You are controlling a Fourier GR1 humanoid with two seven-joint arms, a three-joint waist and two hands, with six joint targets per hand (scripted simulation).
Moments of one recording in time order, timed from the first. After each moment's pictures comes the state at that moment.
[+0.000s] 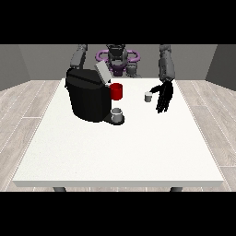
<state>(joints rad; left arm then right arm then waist) -0.52 0.44 0.02 -0.79 -0.51 -0.13 -0.15 -0.25 -0.04 -0.07 -1.34 -0.02 -0.04 -0.22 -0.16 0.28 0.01</state>
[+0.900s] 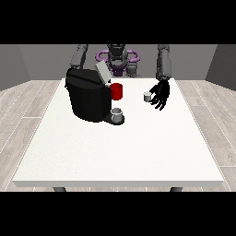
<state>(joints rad) -0.54 0.40 -0.03 -0.75 -0.66 -0.02 -0.17 -0.25 -0.03 -0.07 -1.26 -0.02 -0.06 -0.21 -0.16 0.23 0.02</state>
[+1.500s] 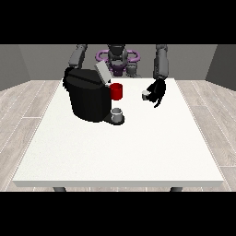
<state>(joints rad) -0.54 0.33 -0.05 -0.72 -0.71 0.00 -0.21 -0.24 -0.05 -0.11 -1.21 -0.05 -0.03 -0.23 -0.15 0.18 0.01</state>
